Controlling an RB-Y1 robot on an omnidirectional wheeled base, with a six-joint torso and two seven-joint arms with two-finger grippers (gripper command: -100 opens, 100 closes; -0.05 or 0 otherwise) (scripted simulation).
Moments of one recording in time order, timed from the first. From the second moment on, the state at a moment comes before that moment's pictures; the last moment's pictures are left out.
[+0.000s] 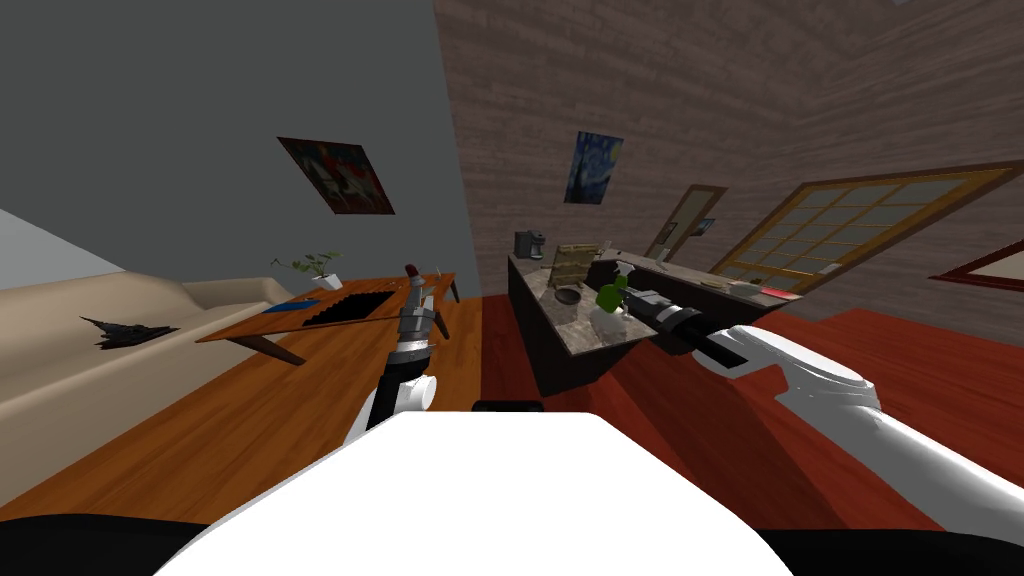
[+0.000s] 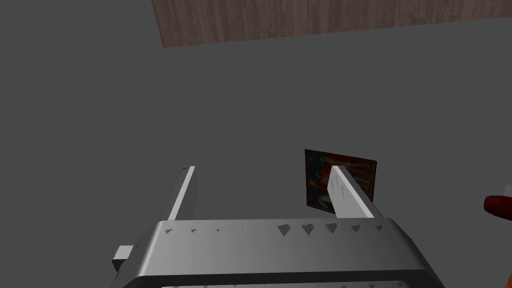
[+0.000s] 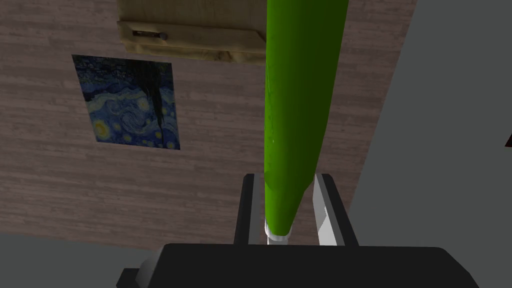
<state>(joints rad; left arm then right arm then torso) 0.46 0.00 -0.01 -2.22 -0.04 -0.41 -0.11 0.31 -1.18 -0.26 -1.64 0.39 -0.30 0.07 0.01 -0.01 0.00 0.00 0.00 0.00</state>
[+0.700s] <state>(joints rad) 0.46 0.00 -0.01 -2.22 -0.04 -0.41 -0.11 0.41 -1.28 -0.25 -1.67 0.38 -0.27 -0.02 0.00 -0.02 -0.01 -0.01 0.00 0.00</state>
